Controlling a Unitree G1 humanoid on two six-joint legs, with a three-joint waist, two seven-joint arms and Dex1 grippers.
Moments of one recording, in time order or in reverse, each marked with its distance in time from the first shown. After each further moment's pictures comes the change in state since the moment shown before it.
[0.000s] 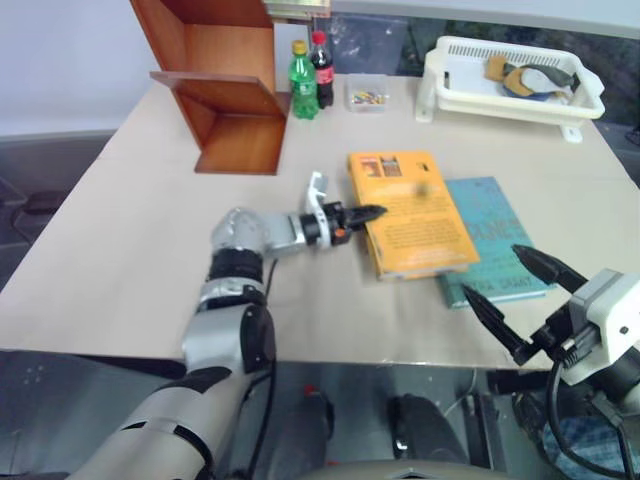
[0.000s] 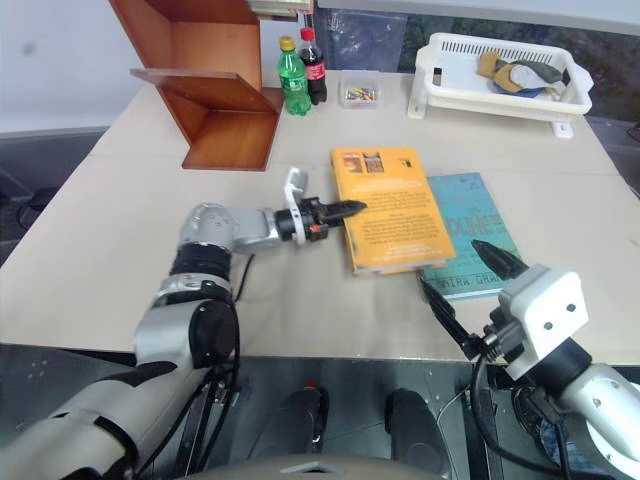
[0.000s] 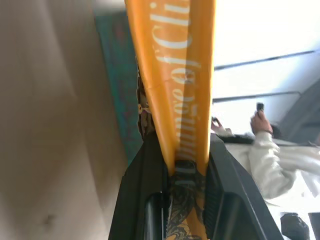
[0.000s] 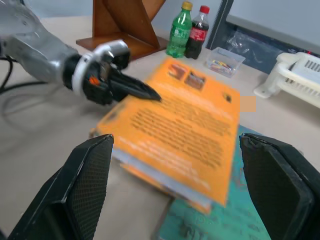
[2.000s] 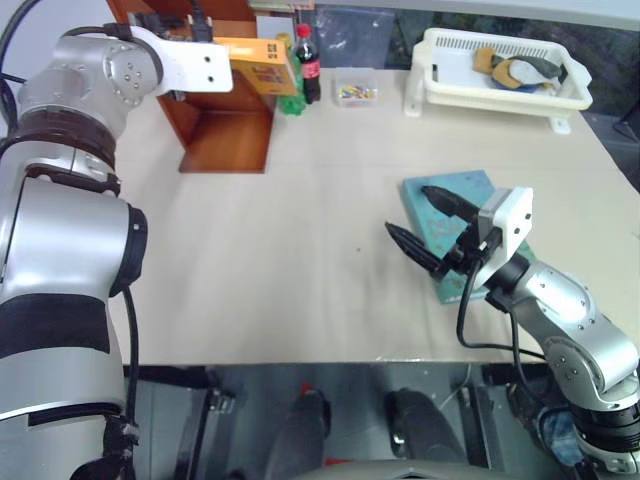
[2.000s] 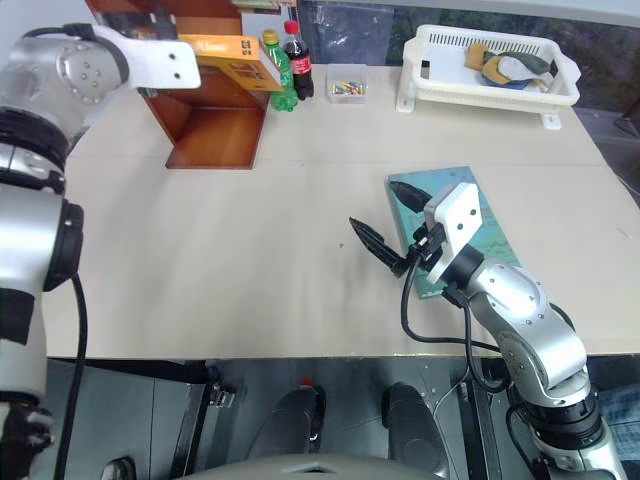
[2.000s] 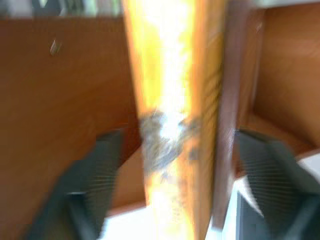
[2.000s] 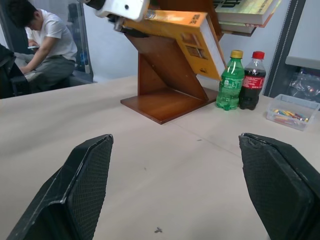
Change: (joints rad) left arm -0.639 0.571 -0.894 0.698 1.531 -1.661 0.232; right arm -0.778 0.633 0.267 0.398 -0.232 0.320 0.464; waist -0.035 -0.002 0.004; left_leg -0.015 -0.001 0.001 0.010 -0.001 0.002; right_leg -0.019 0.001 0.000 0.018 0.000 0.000
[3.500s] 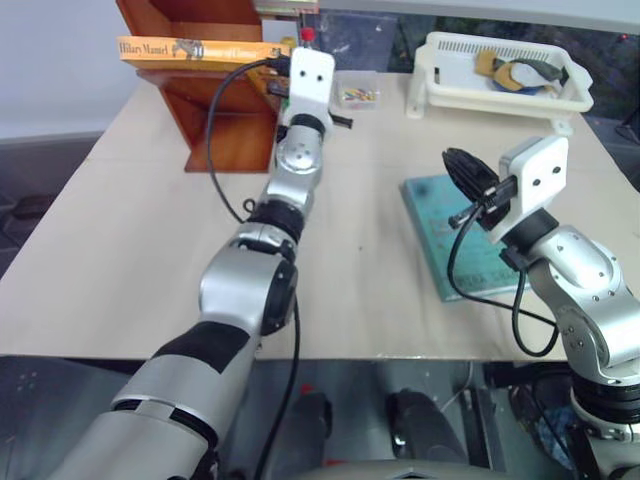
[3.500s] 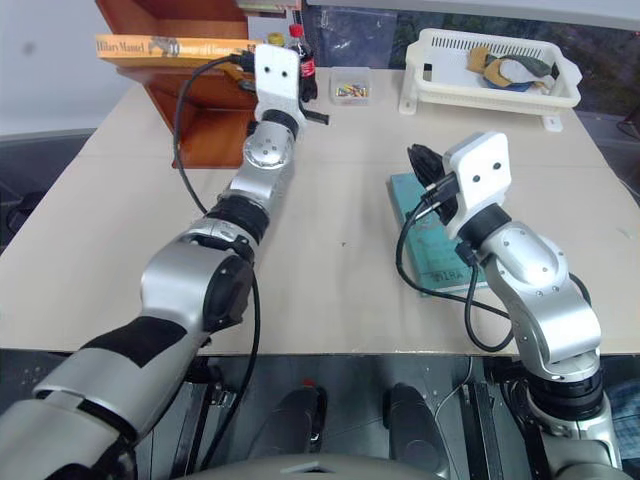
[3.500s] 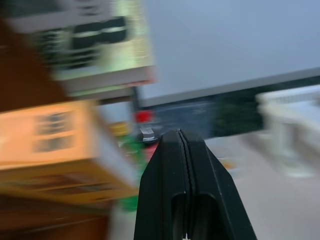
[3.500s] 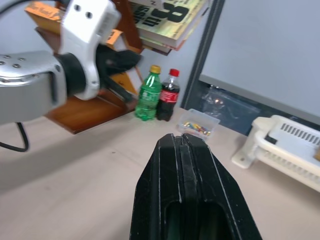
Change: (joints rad) left arm 0.258 -0.626 0.598 -0.093 -0.702 0.049 0.608; right arm -0.171 0.028 -0.086 -0.021 -0.206 0.161 -0.183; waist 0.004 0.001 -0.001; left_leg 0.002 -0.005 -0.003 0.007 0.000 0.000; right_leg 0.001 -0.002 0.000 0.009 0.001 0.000
